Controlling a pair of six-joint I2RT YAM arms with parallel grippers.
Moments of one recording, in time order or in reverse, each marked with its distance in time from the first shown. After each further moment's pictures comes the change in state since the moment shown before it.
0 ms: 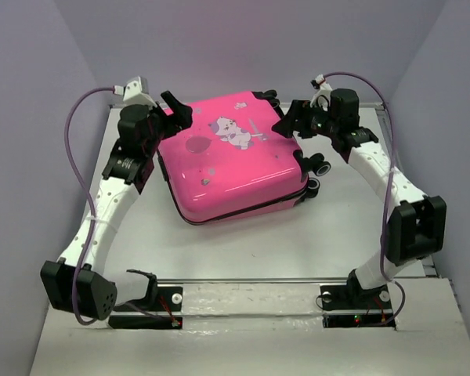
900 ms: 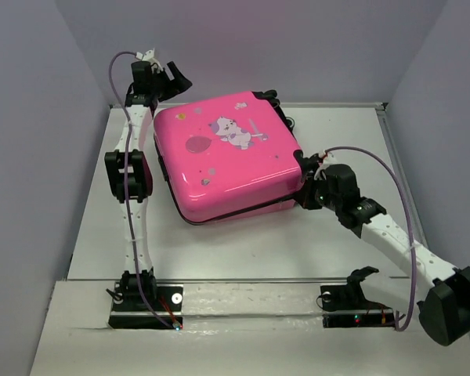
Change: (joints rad) left arm 0.288 1.293 1.250 -0.101 0.457 0.037; right arm 0.203 -0.680 -0.746 -0.064 0.376 0.066
